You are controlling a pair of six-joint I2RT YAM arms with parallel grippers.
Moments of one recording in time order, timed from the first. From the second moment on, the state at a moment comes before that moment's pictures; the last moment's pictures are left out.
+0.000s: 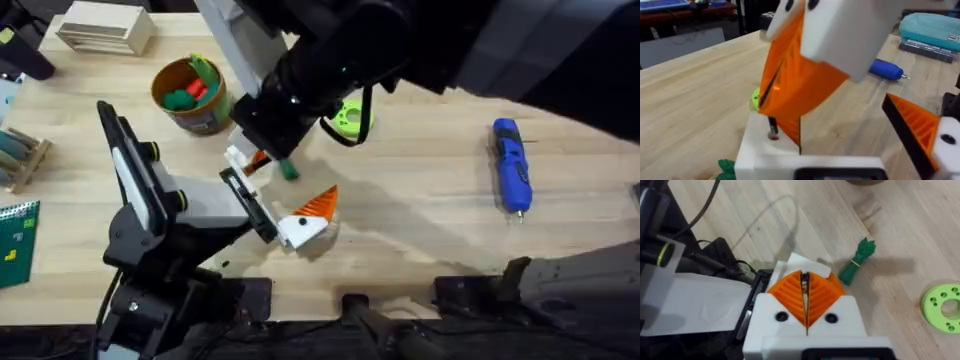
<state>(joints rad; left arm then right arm) -0.27 0.01 0.01 -0.06 0.68 -0.04 0.98 1.69 1.67 -0.95 -0.19 0.07</state>
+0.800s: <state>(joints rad) -0.27 0.01 0.01 -0.06 0.68 -0.05 0.98 1.71 1.63 -0.93 -0.19 0.07</state>
